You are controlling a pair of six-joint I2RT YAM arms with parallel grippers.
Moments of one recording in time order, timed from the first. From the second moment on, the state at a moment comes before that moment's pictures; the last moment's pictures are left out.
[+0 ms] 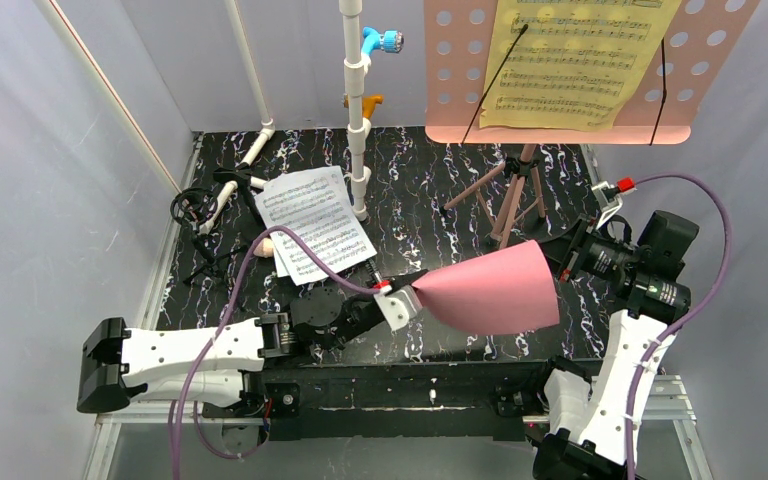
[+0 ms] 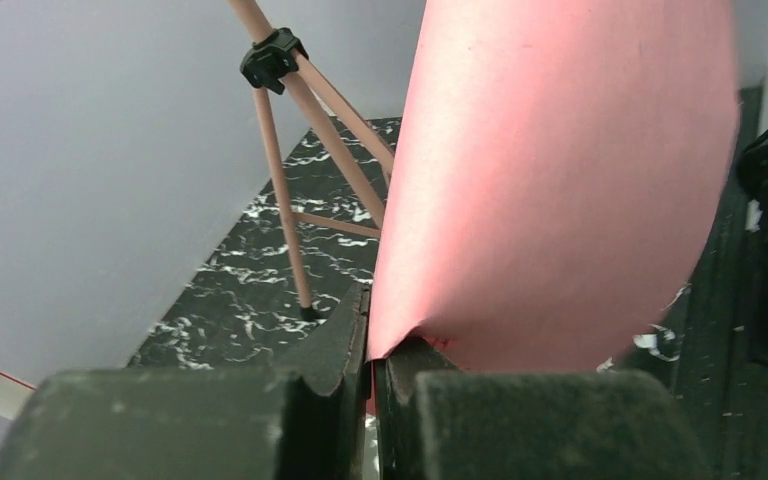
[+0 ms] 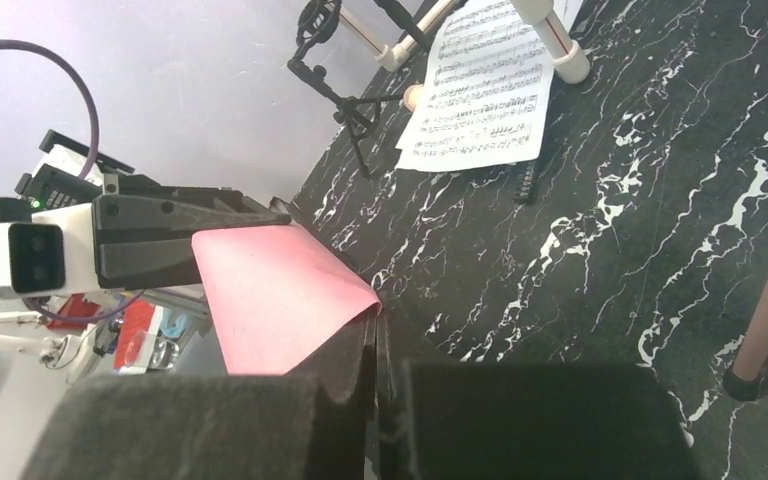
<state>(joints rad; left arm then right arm) -1.35 1.03 0.70 0.40 -0.30 0.52 -0.42 0.77 1.03 -0.88 -1.42 0.11</state>
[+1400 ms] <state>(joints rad) -0.91 0.62 0.52 -0.26 0.09 -1.02 -0.42 0.77 0.91 -0.84 -1.24 -0.09</state>
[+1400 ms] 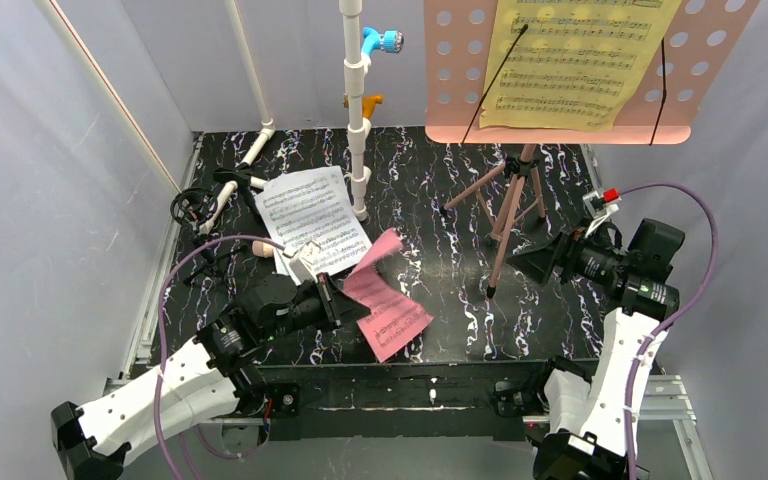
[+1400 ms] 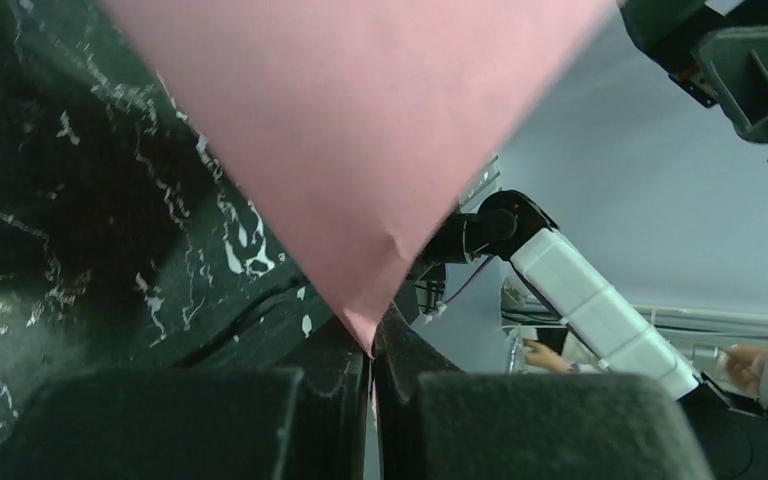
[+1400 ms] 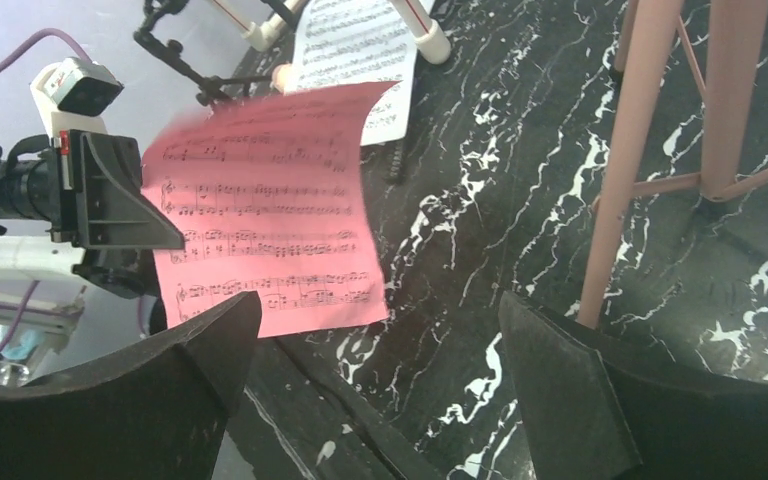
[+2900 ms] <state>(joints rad) -0.50 0.95 0.99 -0.82 0.29 -0.44 -0.42 0.75 0.84 -0.82 -1.18 -0.19</state>
